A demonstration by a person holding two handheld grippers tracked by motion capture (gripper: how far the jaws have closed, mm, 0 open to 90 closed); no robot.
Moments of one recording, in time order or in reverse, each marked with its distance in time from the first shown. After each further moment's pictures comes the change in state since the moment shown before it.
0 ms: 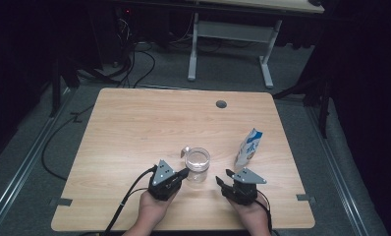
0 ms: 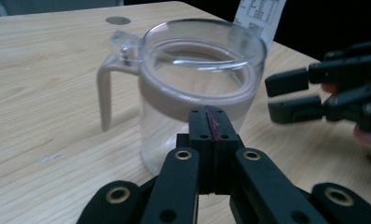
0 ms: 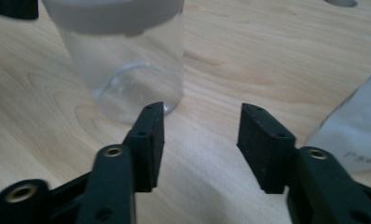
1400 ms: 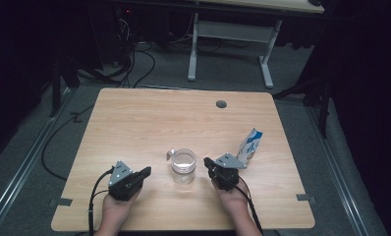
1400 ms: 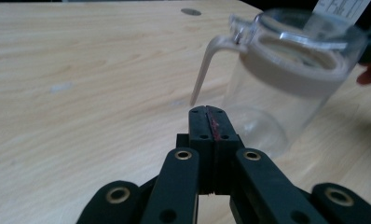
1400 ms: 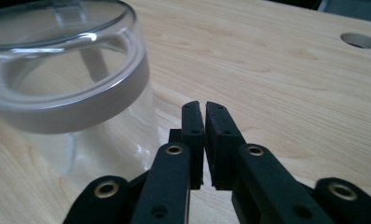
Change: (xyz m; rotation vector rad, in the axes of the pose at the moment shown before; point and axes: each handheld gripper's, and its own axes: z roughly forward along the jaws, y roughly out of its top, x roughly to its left) left arm 0.065 -0.018 -0.059 -0.012 0.111 -0.080; right arm 0.023 0.040 0.040 -0.061 0.000 0.010
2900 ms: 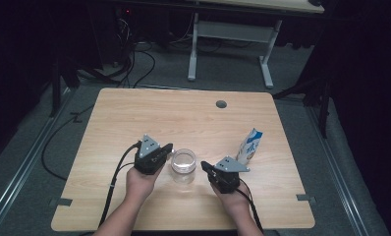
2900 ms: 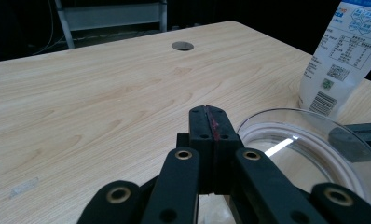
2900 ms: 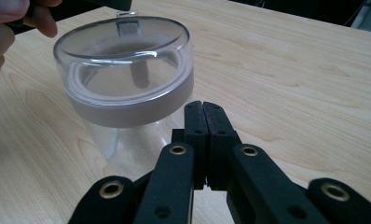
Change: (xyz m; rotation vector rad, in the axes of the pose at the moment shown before) left arm -0.022 0.062 0.055 -0.002 0.024 0.075; right arm 0.005 0.004 -0.014 -0.031 0.109 -0.036
